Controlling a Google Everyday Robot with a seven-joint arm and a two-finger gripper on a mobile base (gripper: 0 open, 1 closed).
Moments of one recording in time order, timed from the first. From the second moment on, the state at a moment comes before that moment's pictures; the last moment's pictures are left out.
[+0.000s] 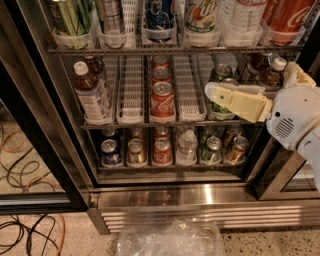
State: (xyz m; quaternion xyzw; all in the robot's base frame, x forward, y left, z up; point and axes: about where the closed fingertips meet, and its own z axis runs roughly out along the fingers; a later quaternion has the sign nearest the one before) arm 0.481 -0.171 1.011 -0.14 0.69 0.13 0.70
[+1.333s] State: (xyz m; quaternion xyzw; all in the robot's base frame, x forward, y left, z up) arm 0.478 -0.168 0.990 -0.09 0.68 0.19 0.70
